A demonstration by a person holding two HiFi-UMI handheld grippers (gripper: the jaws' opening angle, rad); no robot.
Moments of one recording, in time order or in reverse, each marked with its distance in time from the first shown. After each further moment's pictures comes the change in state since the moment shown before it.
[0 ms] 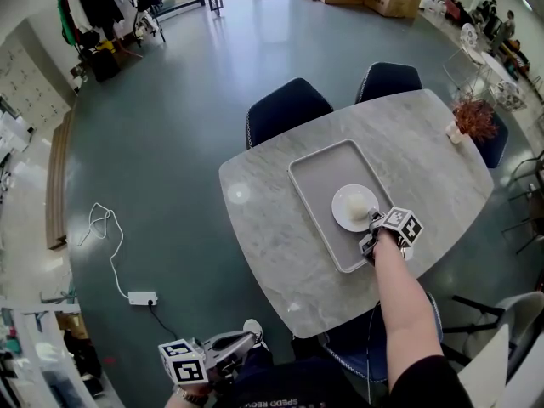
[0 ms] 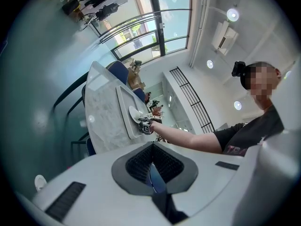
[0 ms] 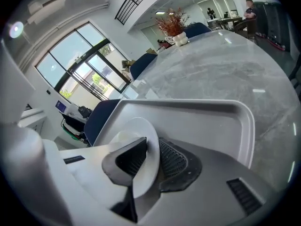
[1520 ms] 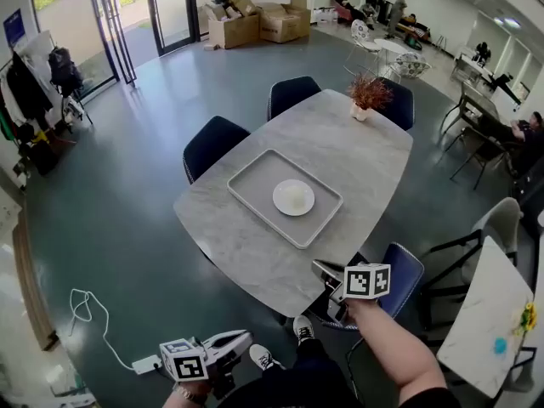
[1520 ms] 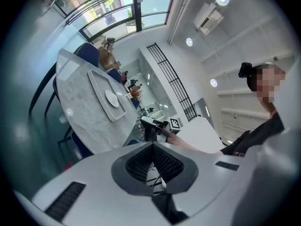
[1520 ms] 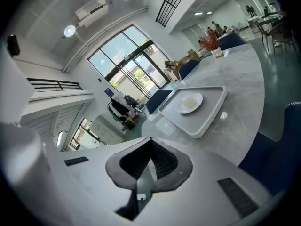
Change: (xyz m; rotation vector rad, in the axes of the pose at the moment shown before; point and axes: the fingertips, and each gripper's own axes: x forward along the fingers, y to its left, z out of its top) left arm -0.035 -0.034 -0.023 0.185 0.282 -0.232; right arm -0.264 0.092 -0.196 -0.278 0.018 0.440
